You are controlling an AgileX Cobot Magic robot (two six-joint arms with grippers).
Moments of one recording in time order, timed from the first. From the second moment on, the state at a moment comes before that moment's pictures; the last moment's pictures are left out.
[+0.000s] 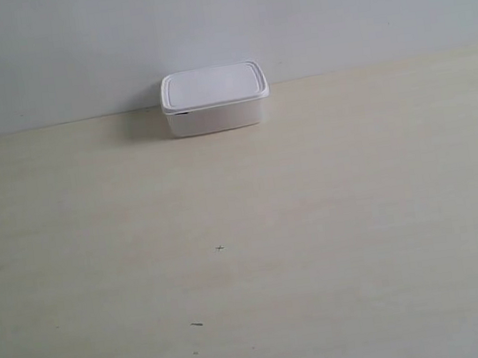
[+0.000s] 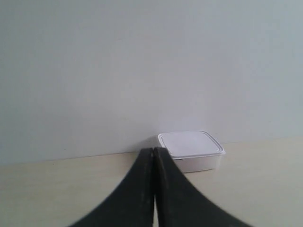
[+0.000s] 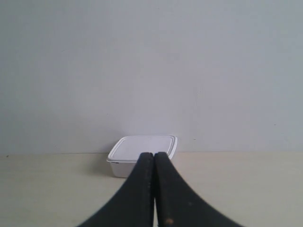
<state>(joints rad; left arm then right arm) -0.02 0.41 -0.53 -0.35 0.28 0.23 0.38 0.60 -0.38 0.41 -0.11 -0.24</state>
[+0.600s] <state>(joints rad) 0.16 0.34 -0.42 -0.39 0.36 0.23 0.33 0.36 -0.23 0.24 -0.14 -0.23</state>
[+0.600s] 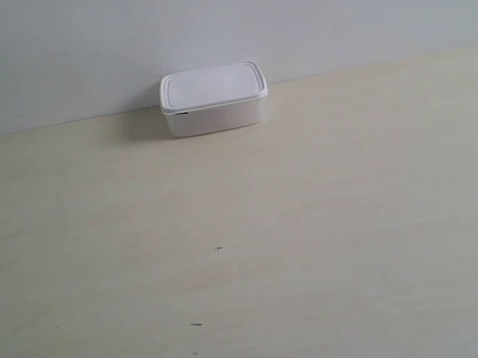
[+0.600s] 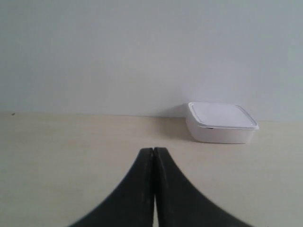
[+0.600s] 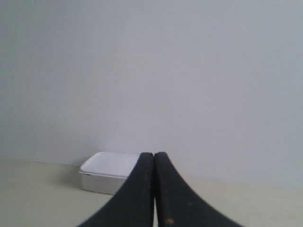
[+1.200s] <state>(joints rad) 0.19 0.33 -0.10 -0.28 0.10 0.23 0.06 0.13 -0.16 0.14 0.02 -0.23</state>
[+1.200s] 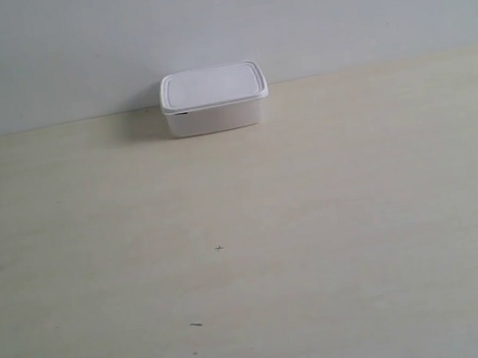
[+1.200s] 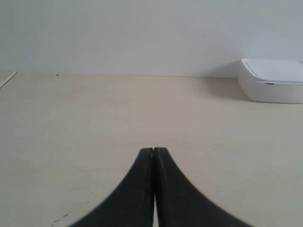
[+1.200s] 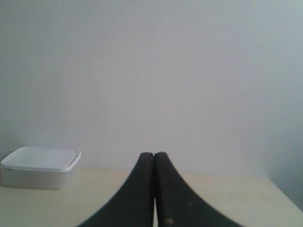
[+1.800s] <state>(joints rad) 0.19 0.33 -0.02 -0.19 0.04 0.31 0.06 0.13 0.00 0.05 0.07 -0.23</state>
